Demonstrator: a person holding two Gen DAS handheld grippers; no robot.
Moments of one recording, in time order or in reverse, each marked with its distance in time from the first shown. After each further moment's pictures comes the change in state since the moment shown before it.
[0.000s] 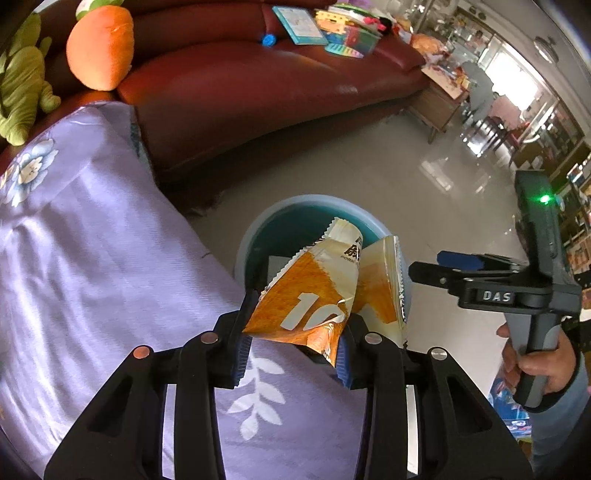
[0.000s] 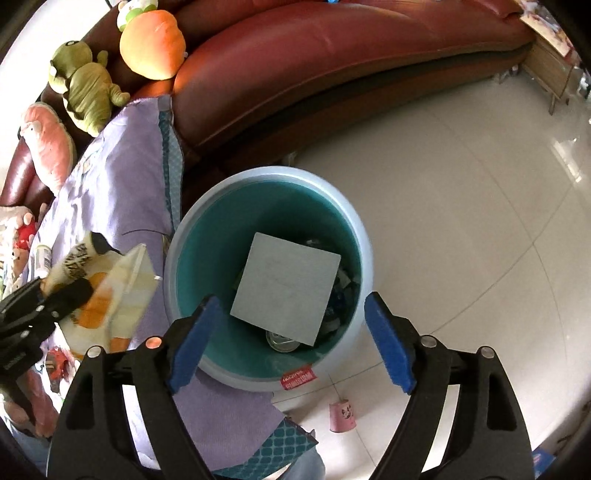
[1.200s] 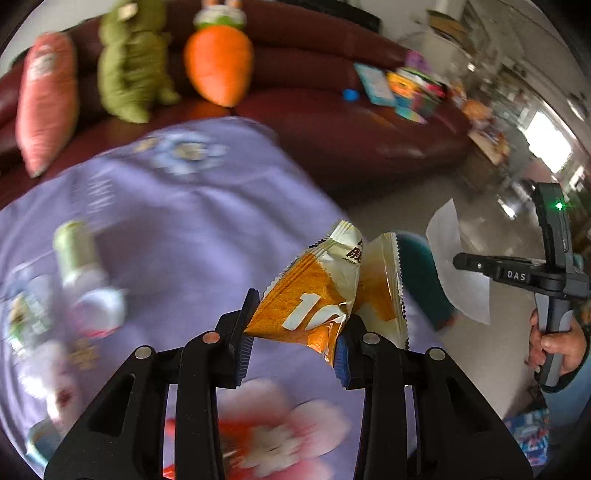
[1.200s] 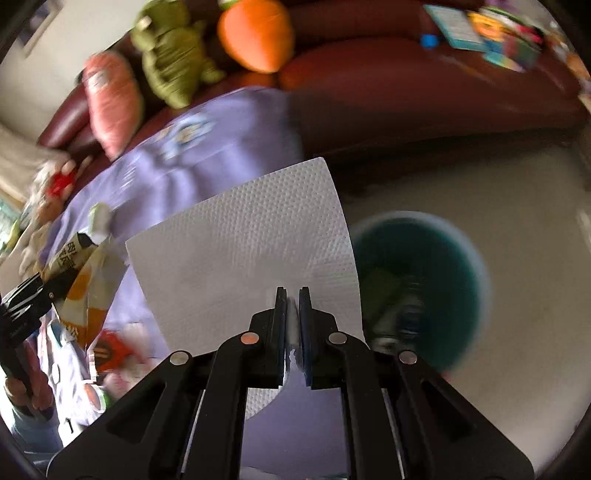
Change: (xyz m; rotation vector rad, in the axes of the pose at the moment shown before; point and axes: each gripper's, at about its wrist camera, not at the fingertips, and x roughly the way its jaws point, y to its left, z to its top) left arm -0.151 0.133 -0.074 -0.164 -0.176 0.116; right arm -0.038 0.146 -0.004 -0.197 -0.052 0.033
